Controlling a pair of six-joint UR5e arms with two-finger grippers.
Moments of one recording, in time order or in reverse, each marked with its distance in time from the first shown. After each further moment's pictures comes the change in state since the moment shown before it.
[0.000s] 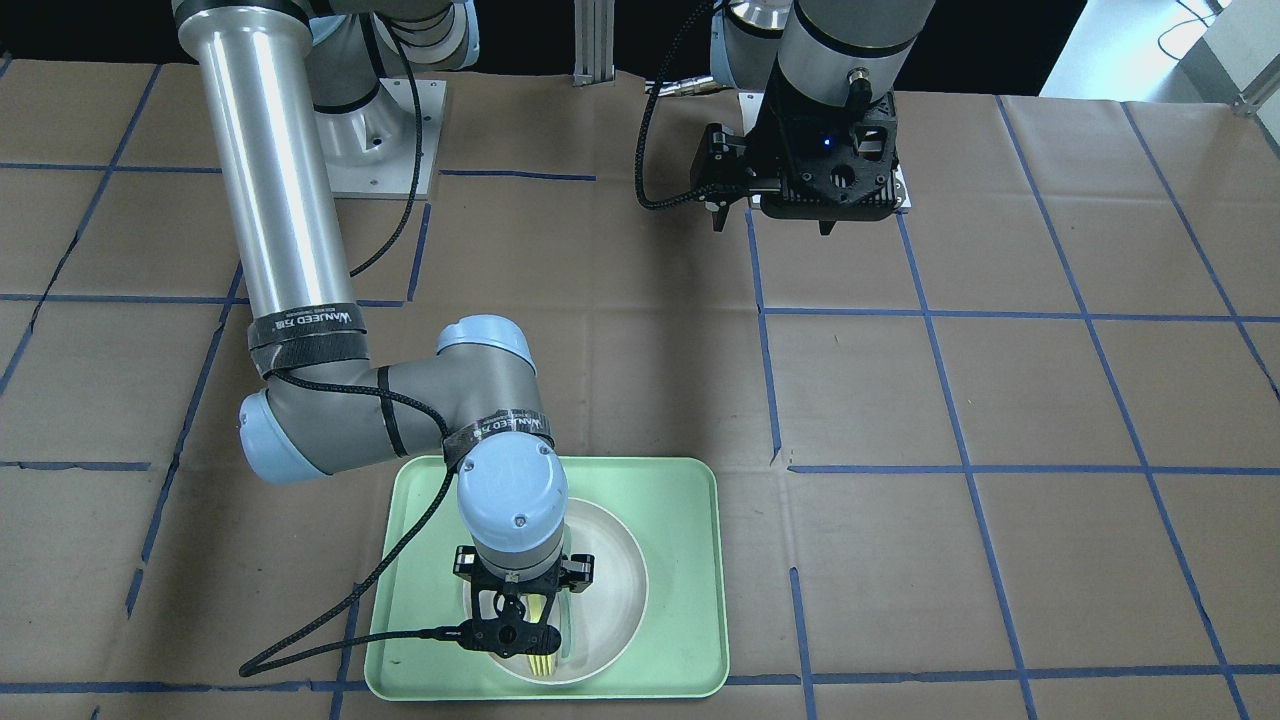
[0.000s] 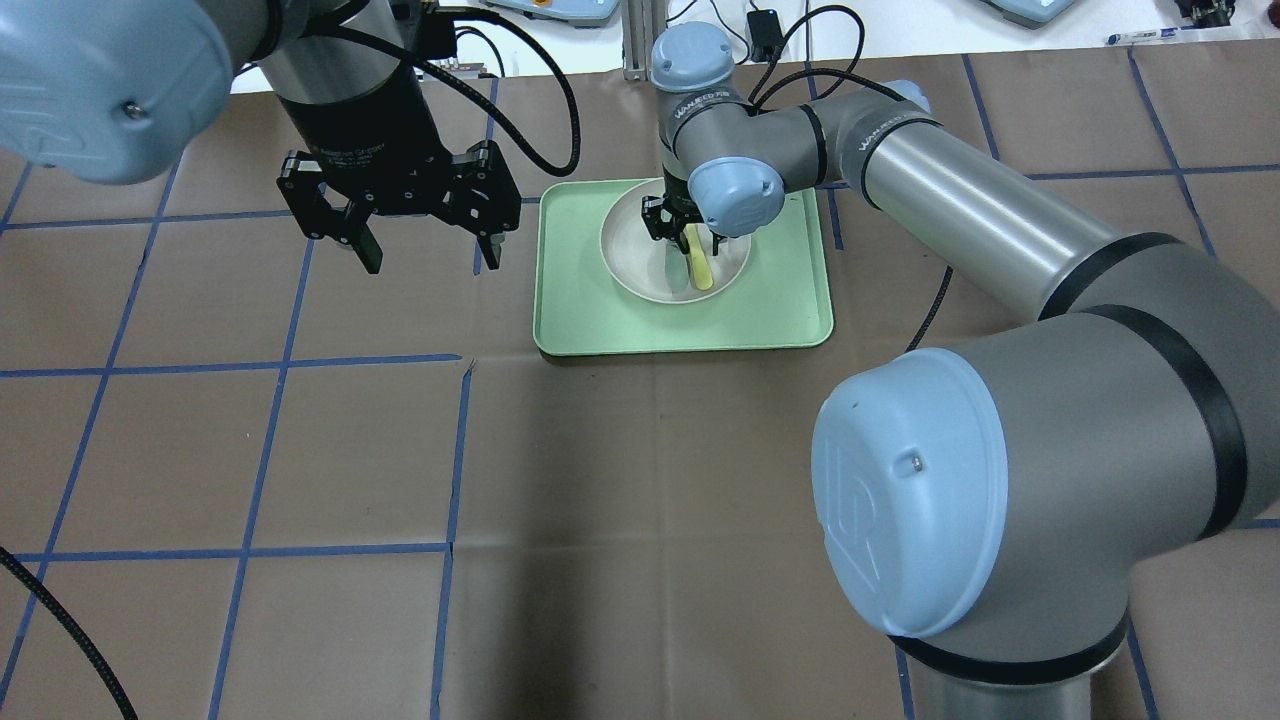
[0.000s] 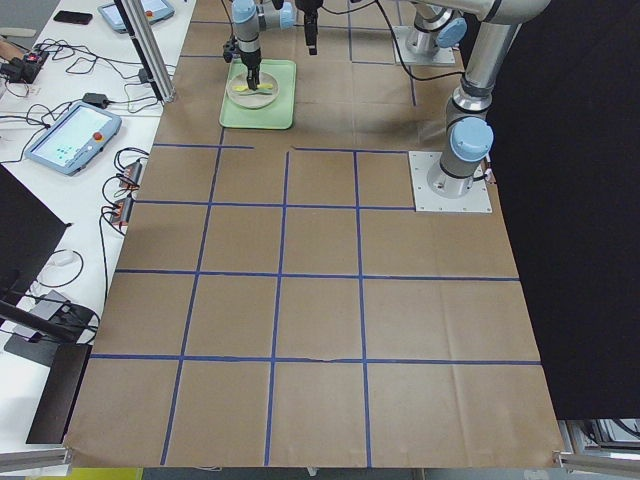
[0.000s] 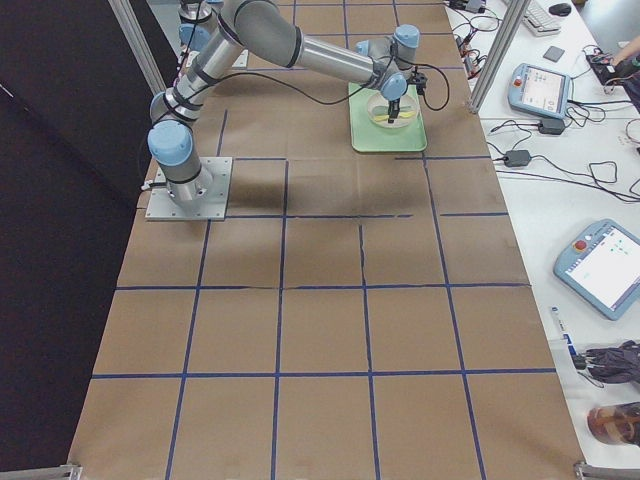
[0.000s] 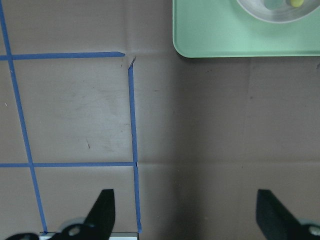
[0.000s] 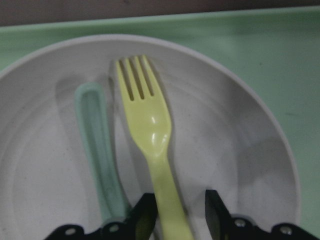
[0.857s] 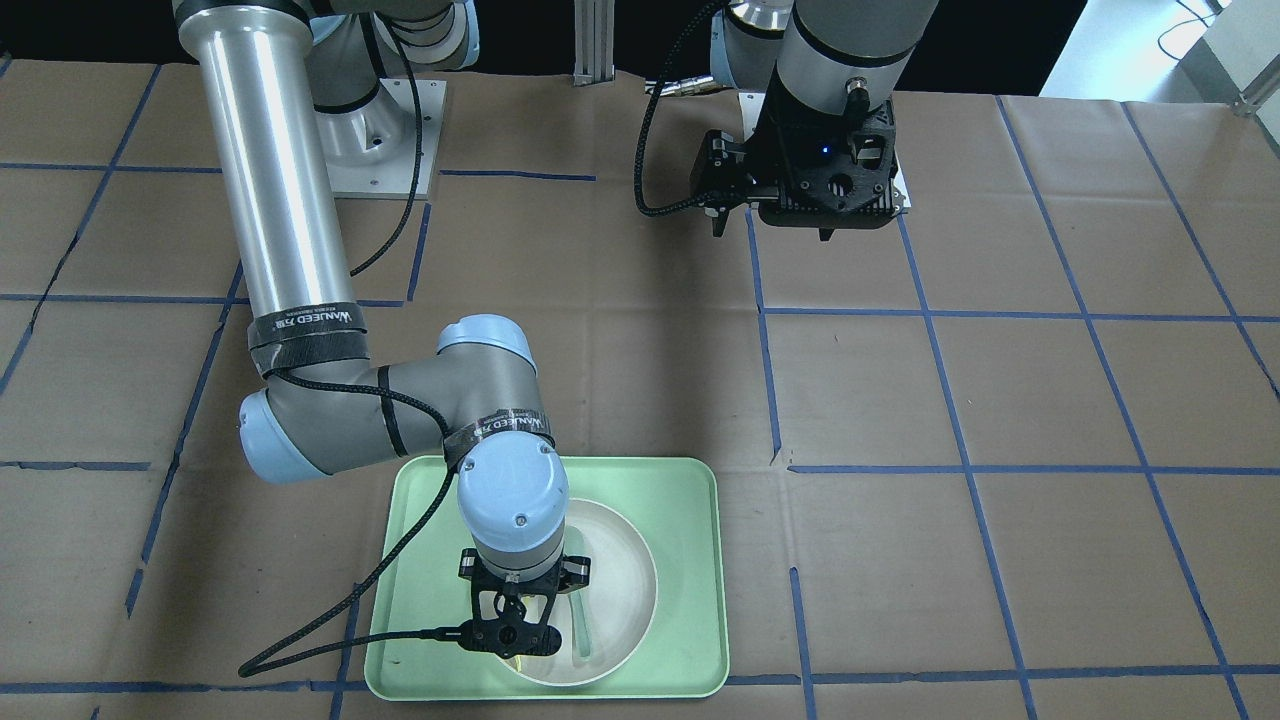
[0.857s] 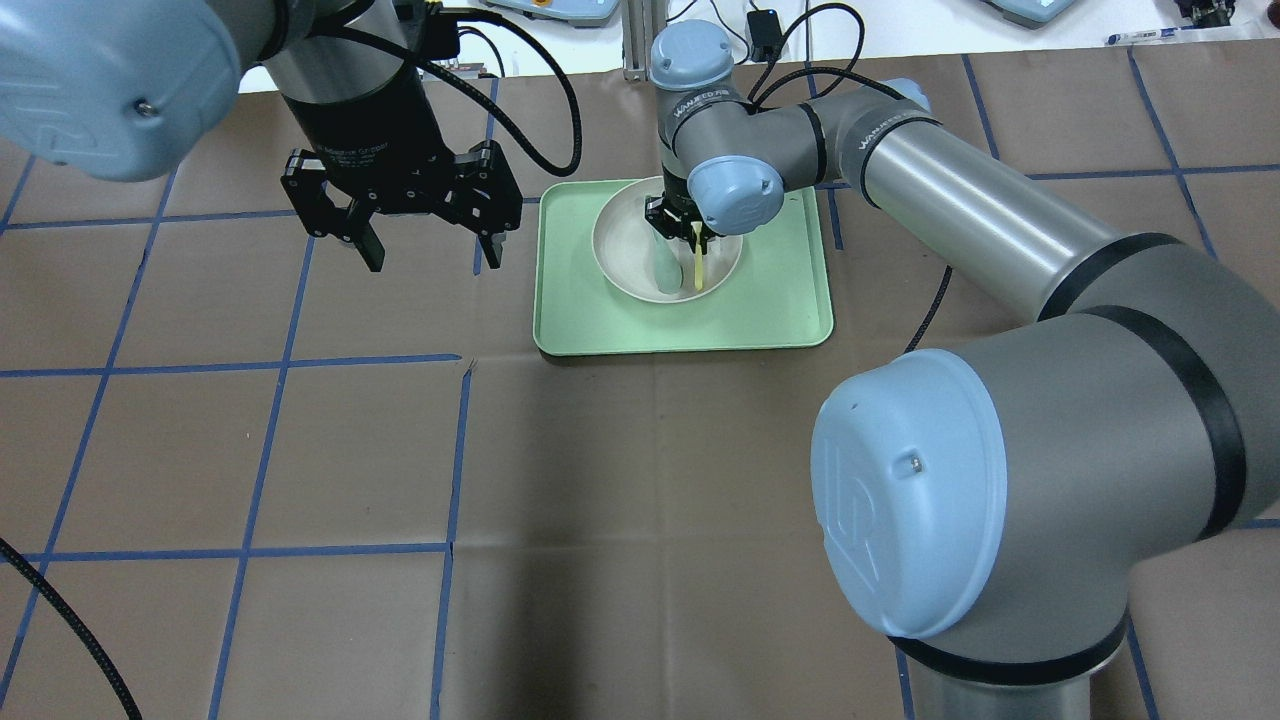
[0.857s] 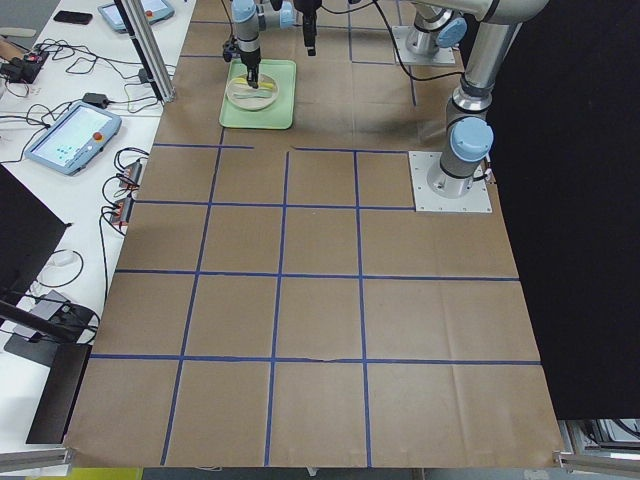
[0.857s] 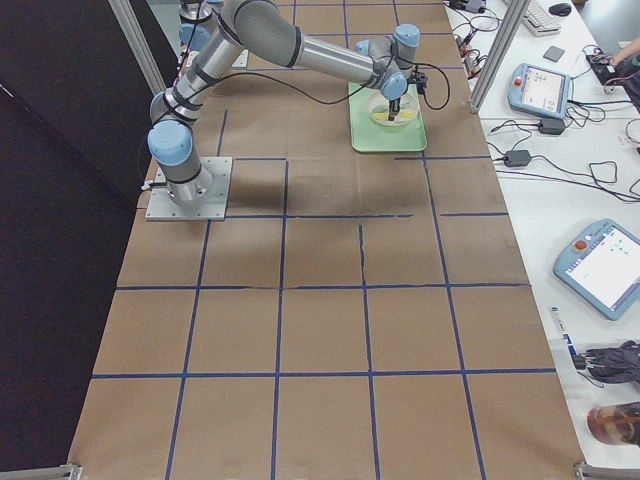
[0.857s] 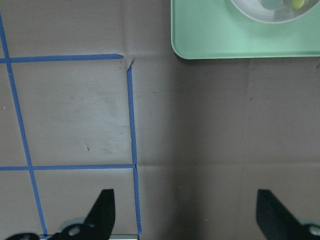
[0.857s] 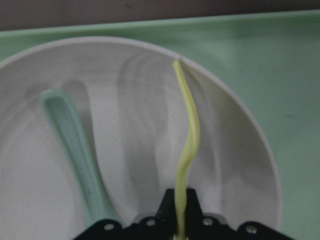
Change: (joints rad) left arm 0.000 -0.007 0.001 0.004 0.003 0.005; right arm 0.001 0.002 -0.005 0.000 0.000 0.003
